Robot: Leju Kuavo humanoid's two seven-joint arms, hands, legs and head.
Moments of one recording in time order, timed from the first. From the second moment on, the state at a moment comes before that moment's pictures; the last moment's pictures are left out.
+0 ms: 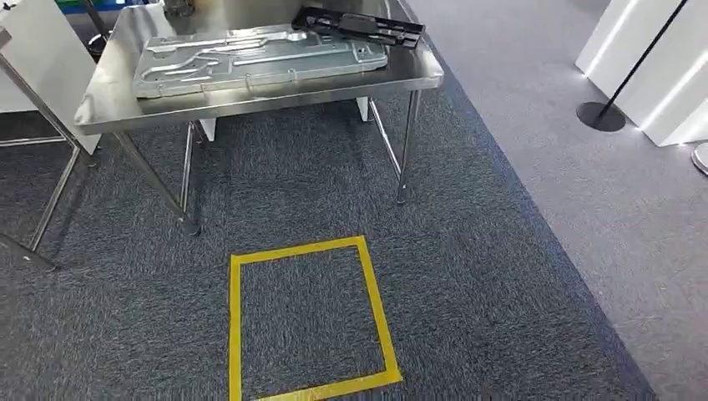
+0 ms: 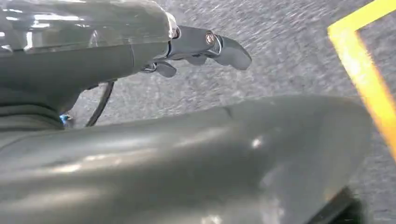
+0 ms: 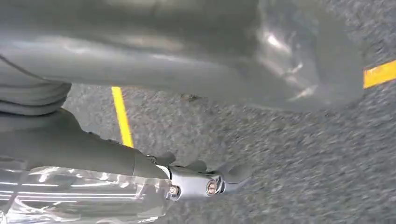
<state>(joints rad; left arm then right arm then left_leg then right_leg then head) -0.11 -0.19 1.04 -0.19 -1.36 0.14 -0.01 -0.12 0.02 -0.28 -0.18 0.06 -0.16 -0.17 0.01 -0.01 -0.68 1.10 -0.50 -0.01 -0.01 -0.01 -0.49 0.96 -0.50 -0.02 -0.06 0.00</state>
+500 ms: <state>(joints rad) -0.13 -0.18 1.03 -0.19 -1.39 0.17 -0.01 -0.13 0.01 -0.30 -0.18 0.06 -0.03 -0.15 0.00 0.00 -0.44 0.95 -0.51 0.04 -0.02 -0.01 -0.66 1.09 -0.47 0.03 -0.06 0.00</state>
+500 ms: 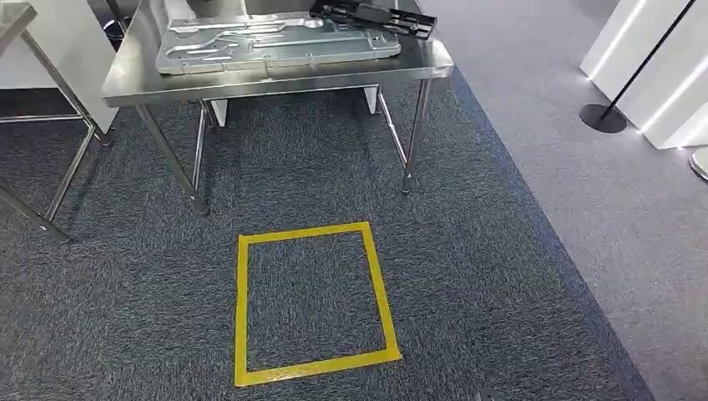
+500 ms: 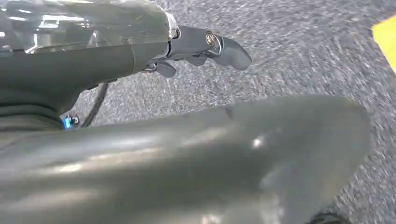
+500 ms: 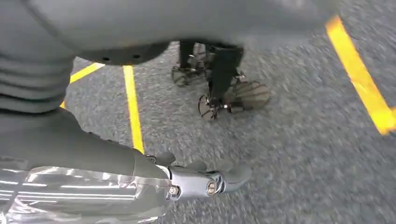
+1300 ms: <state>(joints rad) -0.10 -0.18 1.02 -0.19 -1.40 0.19 -0.03 -0.14 -0.01 -0.14 -0.18 0.29 -0.04 -0.11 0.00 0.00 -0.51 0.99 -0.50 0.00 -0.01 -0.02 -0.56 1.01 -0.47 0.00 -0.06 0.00</state>
